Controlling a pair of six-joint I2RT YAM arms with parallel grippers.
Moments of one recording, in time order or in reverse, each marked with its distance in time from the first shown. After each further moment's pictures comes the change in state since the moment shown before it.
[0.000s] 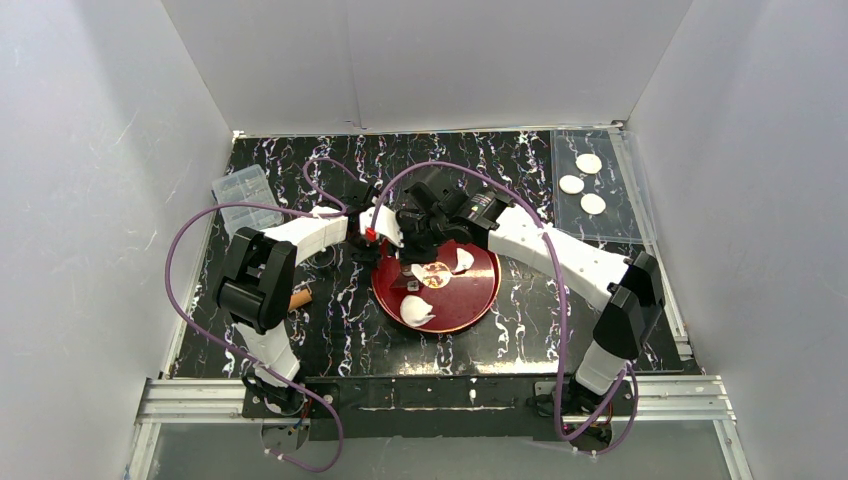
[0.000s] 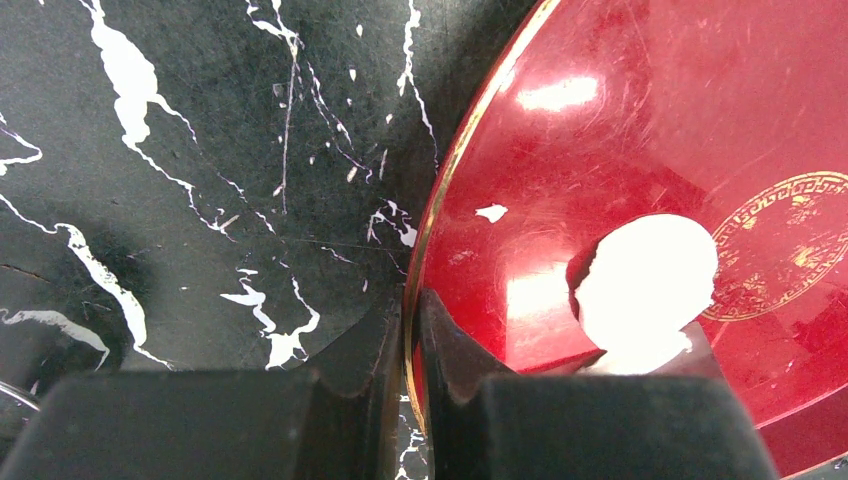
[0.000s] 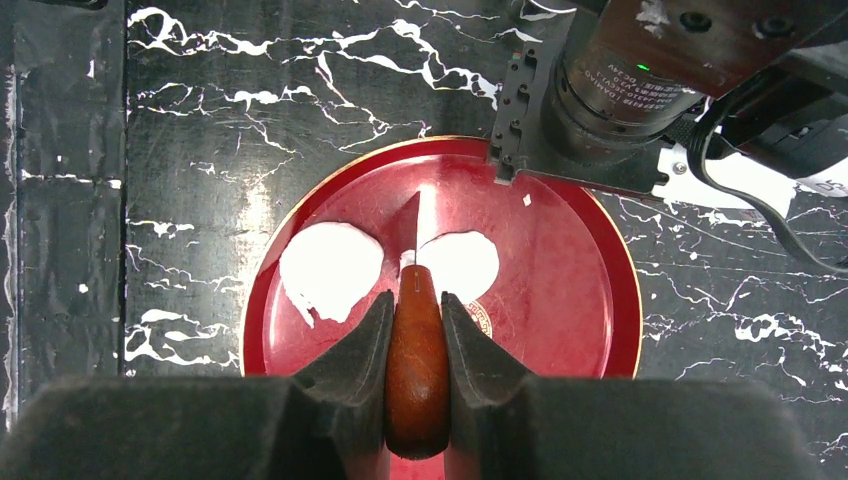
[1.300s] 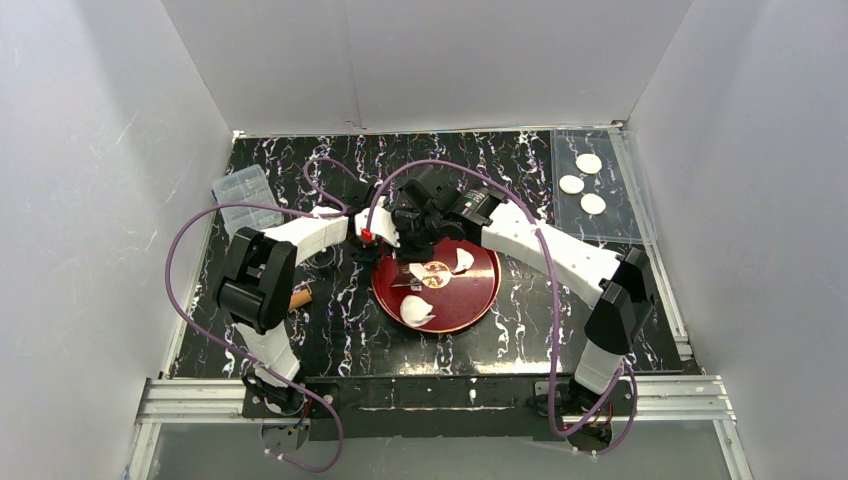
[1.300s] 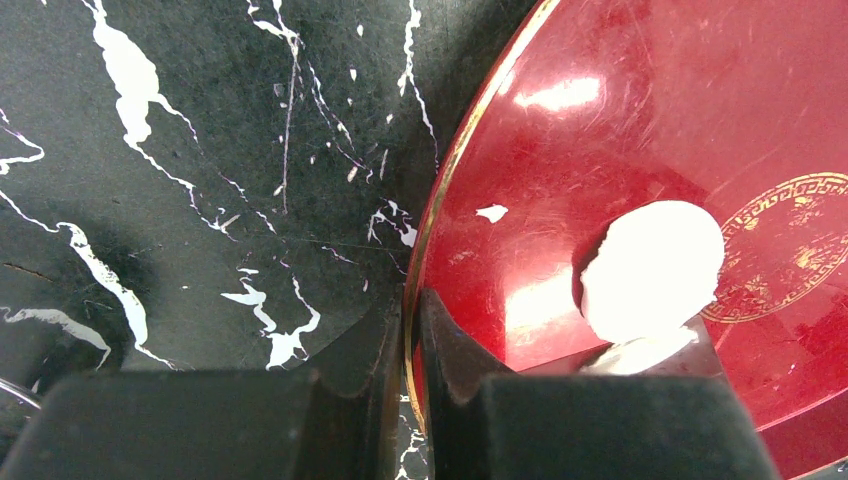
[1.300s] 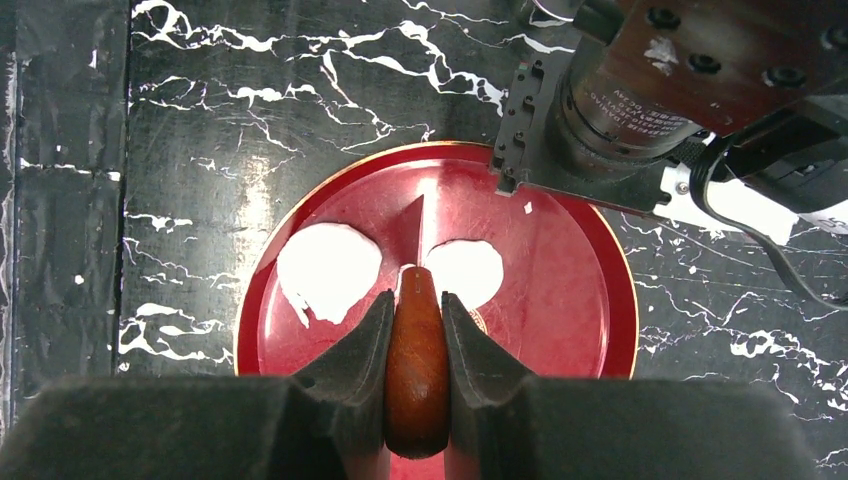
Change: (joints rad) left arm -0.003 0.000 0.000 0.000 -0.010 0.000; right arm 0.006 0.050 0.062 -0.053 -0.017 -0.038
